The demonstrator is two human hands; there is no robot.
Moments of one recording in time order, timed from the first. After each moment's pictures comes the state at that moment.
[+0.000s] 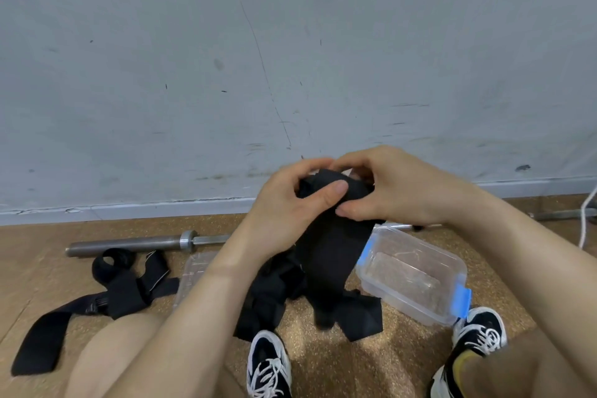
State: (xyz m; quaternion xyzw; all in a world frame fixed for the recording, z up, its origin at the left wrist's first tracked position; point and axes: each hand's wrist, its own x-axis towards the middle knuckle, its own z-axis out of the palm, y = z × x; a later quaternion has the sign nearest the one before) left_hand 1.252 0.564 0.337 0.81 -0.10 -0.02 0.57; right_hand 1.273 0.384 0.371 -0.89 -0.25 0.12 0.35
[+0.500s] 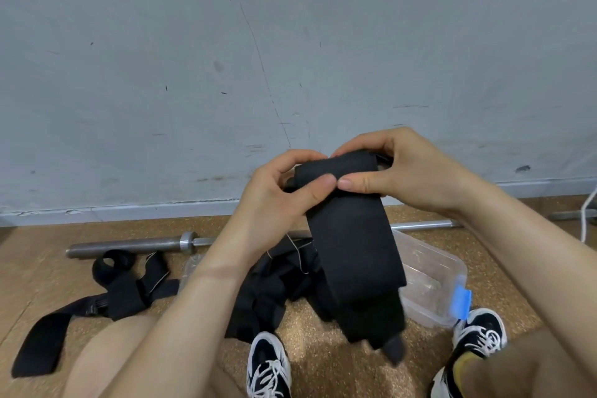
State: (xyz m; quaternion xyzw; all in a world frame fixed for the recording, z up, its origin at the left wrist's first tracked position) left_hand 1.248 0.569 0.345 0.73 -0.07 -0.02 0.68; right_hand 1.280 0.372 0.371 -0.81 -0.21 0.10 0.54
